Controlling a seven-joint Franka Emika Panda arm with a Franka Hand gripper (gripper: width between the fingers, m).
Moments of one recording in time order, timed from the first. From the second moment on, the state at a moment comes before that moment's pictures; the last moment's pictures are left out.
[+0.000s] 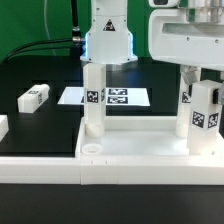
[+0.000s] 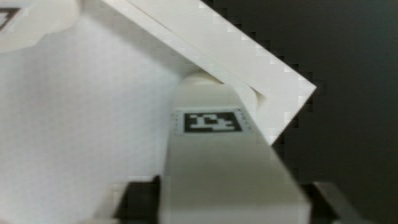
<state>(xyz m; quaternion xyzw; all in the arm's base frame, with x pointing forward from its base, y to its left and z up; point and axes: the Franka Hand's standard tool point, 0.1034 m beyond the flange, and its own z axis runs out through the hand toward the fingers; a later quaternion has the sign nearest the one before) 0.639 0.110 0.108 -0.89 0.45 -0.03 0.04</state>
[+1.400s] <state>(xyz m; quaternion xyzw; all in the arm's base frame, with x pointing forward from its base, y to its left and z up) 0.640 0.112 0.109 -1.00 -0.07 -0.04 0.01</state>
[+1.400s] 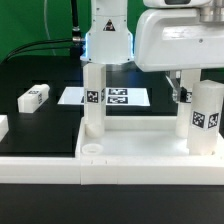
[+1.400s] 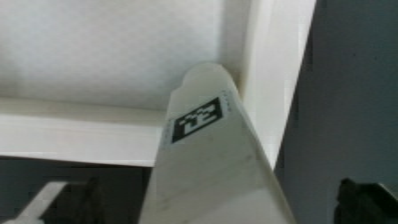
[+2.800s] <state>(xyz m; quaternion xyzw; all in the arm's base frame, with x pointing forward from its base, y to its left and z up) 0.637 0.111 0.107 -1.00 0.00 -0.03 0.01</state>
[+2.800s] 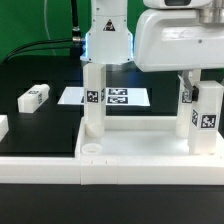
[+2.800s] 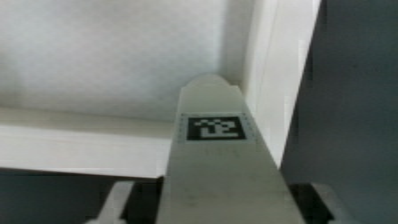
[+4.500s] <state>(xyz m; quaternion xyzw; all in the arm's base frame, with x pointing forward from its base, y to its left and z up) 0.624 0.032 0.186 -0.96 0.27 -0.04 0.02</state>
